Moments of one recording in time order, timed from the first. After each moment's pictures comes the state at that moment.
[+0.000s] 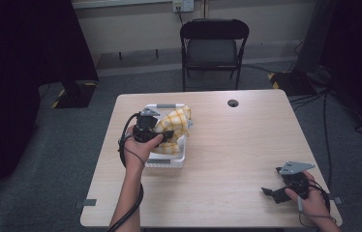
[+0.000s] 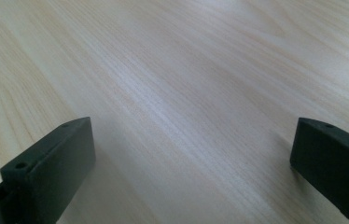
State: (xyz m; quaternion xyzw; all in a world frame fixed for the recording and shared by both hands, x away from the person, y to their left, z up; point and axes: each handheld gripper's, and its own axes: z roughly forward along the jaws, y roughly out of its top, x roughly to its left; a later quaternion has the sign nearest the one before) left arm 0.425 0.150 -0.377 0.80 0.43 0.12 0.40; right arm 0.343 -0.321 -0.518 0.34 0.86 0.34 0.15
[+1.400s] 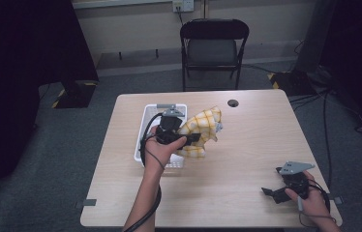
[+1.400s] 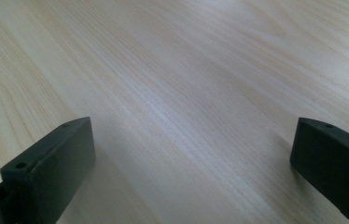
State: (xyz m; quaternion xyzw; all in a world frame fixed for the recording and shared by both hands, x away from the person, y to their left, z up) left arm 0.409 0.087 -0.361 0.81 0.36 0.06 0.45; right arm 0.343 -0.321 -0.518 0.34 0.86 0.34 0.15
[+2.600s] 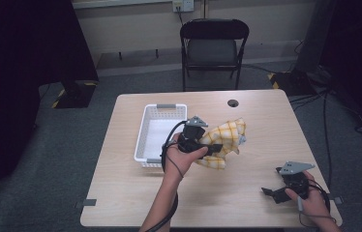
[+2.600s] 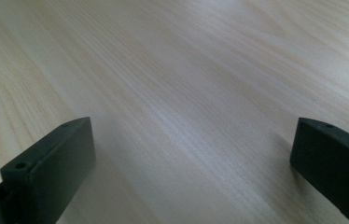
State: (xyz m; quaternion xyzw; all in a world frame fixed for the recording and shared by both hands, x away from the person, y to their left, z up) left arm 0.400 0.033 -0.382 0.83 0.31 0.02 0.47; right arm 0.343 -0.321 -0.518 0.34 0.86 0.34 0.15
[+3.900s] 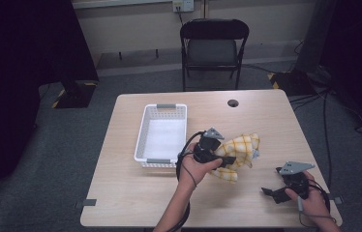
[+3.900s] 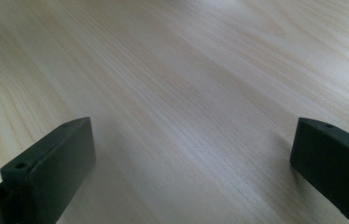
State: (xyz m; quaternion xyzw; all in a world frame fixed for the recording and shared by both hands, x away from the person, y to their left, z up) left arm 0.391 -0.007 -0.416 0.84 0.29 -0.01 0.45; right arm 0.343 -0.321 -0.518 0.34 0.86 0.34 0.15
